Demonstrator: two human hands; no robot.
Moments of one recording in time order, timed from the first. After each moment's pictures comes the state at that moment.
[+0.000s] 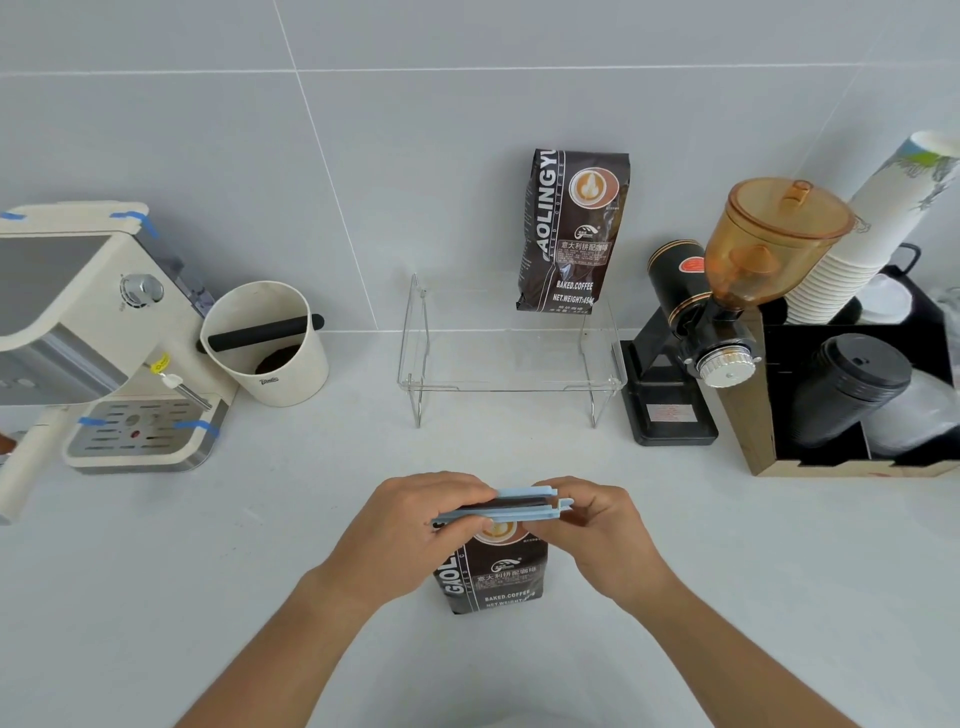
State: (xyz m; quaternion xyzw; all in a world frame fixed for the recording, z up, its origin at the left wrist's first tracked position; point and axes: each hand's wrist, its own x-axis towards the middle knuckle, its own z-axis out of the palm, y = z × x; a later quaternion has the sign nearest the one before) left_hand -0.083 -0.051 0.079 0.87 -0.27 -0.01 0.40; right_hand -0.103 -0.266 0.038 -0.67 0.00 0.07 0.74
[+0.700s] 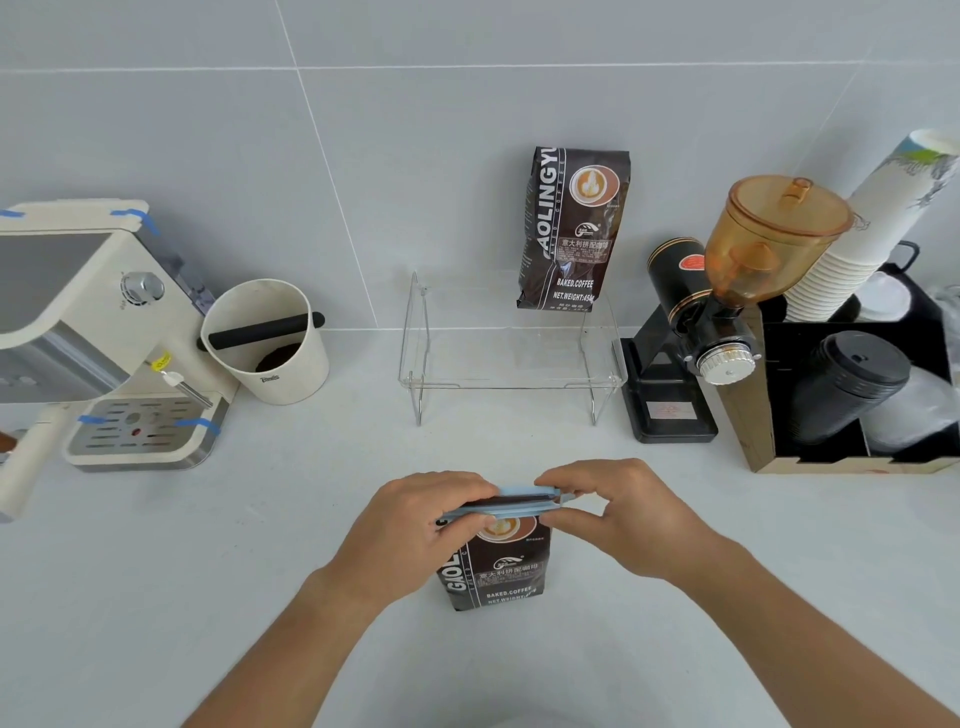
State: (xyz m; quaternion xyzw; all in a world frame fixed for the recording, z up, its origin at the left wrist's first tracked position) left_hand -0.084 -0.052 0.078 0.89 -0.27 0.02 0.38; right_hand -0.094 -0.294 0.083 -0.90 -0.18 0.03 0.40
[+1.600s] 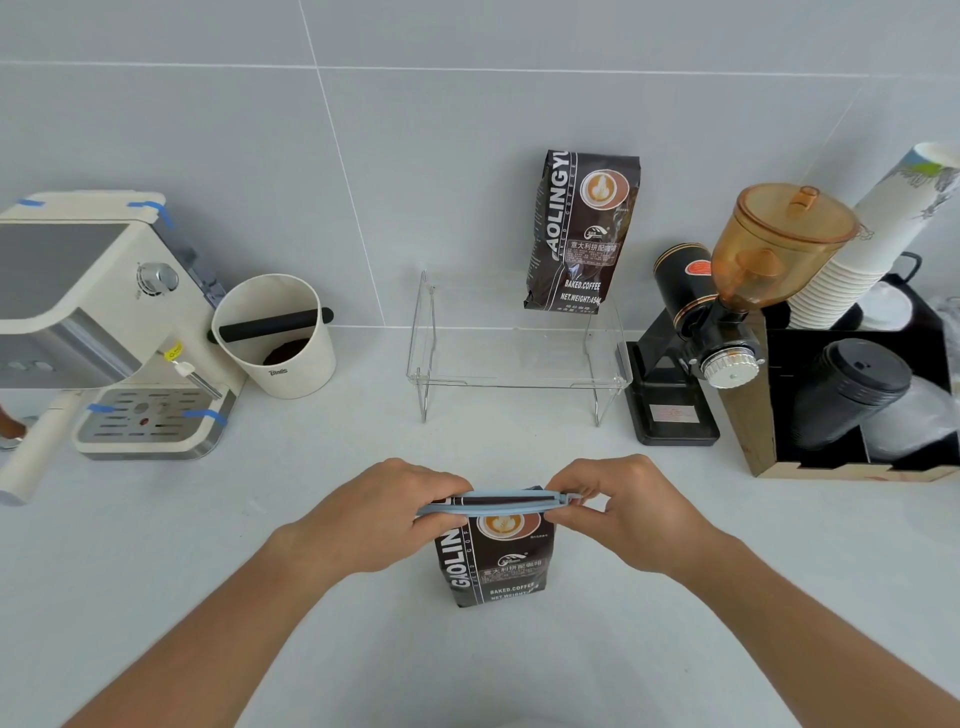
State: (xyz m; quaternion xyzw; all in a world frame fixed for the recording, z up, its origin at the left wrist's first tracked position) left_hand -0.069 -0.025 0.093 0.92 -0.32 -0.11 0.21; right_hand -0.096 -0.291 0.089 -0.91 -0.17 0.06 0.38
